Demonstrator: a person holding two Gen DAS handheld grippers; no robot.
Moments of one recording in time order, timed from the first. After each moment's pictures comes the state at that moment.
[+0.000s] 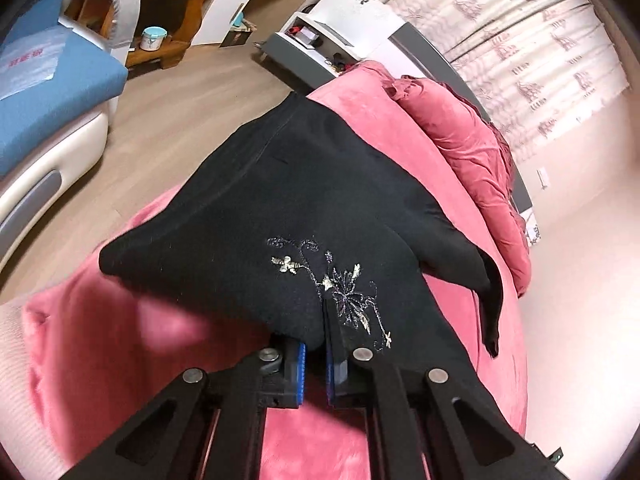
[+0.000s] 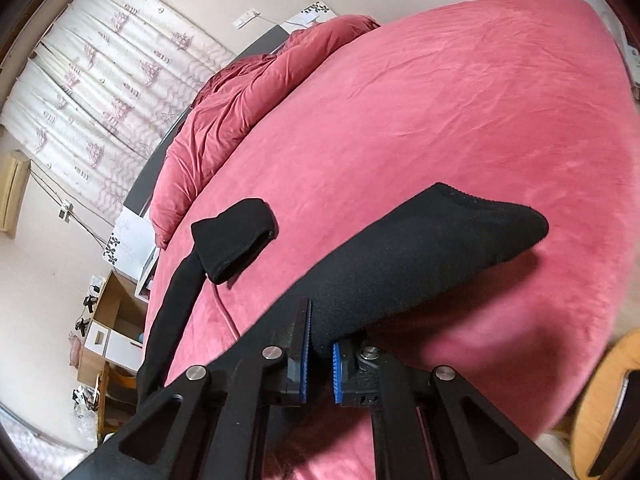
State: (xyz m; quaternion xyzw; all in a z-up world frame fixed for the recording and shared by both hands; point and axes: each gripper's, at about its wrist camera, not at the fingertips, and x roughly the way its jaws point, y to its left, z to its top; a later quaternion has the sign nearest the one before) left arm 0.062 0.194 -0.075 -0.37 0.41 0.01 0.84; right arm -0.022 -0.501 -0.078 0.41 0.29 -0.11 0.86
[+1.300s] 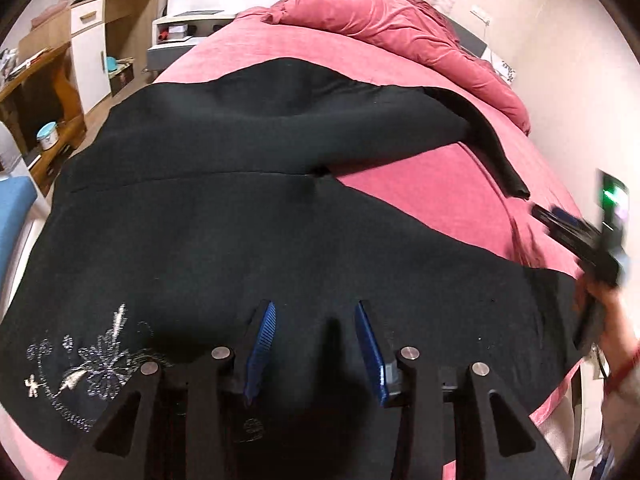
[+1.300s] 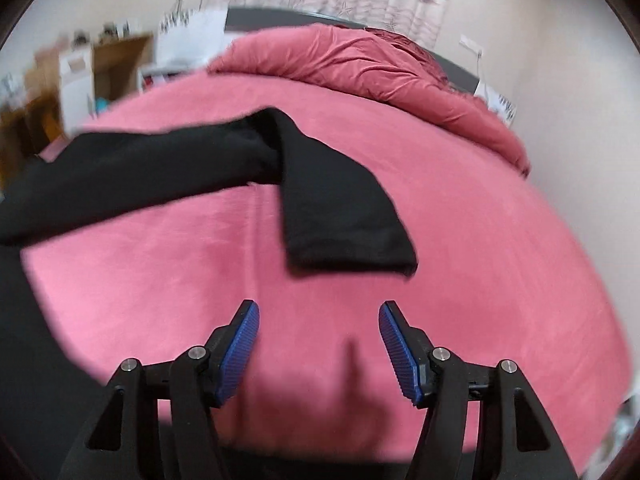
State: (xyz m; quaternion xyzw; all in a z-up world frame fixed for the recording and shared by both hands) left arm 0.109 0.023 -0.099 -0.09 0.48 -0.10 0.87; right arm 0.182 -0.334 -0.090 -0.13 0.38 -0.05 0.91
